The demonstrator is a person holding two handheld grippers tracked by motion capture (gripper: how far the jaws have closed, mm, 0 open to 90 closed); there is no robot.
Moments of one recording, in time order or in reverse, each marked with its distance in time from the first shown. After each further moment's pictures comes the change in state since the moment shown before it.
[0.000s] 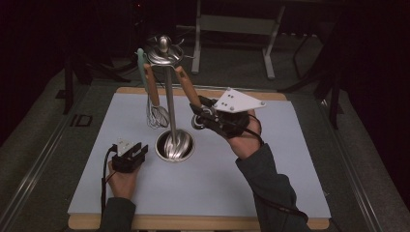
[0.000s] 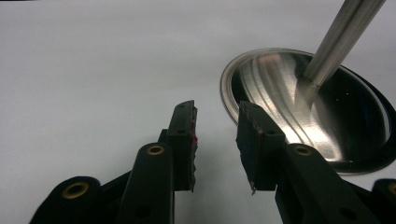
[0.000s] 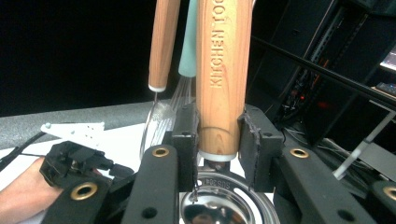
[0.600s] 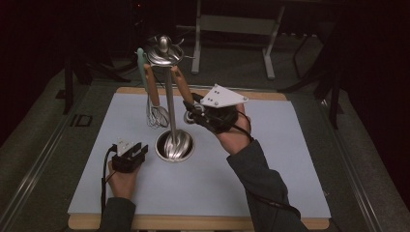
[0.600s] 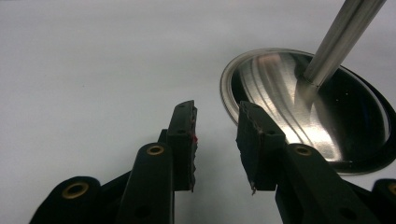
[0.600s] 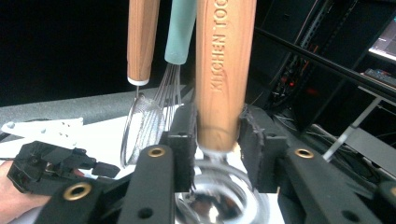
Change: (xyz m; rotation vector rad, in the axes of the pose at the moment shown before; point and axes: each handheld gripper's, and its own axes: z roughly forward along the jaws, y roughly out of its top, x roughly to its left) left arm 0.000 0.000 0.000 0.000 -0.003 -0.002; right arm 0.003 -0.001 0.029 0.057 -0.054 0.001
